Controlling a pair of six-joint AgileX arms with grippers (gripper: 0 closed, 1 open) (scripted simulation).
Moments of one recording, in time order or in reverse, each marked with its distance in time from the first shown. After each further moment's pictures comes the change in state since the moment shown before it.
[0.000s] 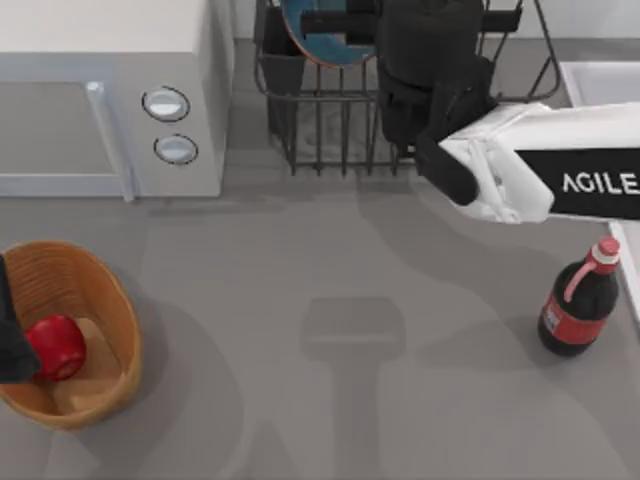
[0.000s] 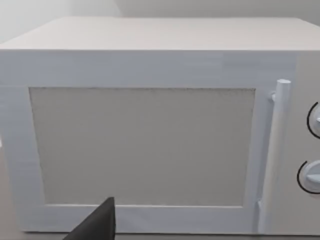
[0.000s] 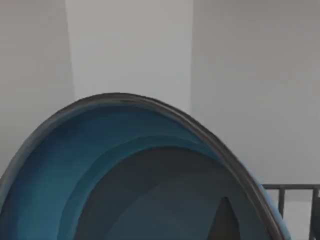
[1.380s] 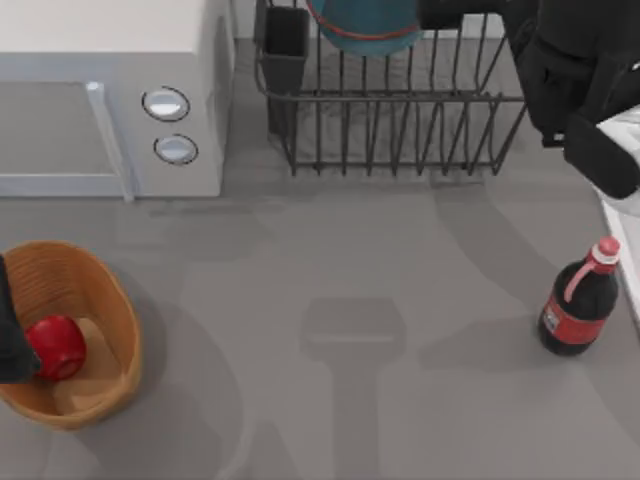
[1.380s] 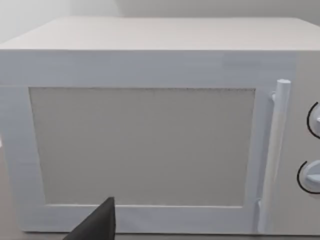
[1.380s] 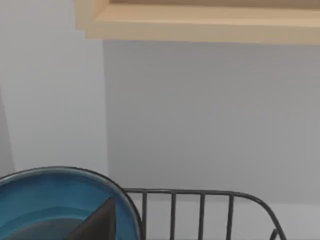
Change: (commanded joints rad) left arm 0.000 0.000 0.000 0.000 0.000 0.000; right arm -0.131 -0.352 -0.246 -0.147 -0.140 -0.004
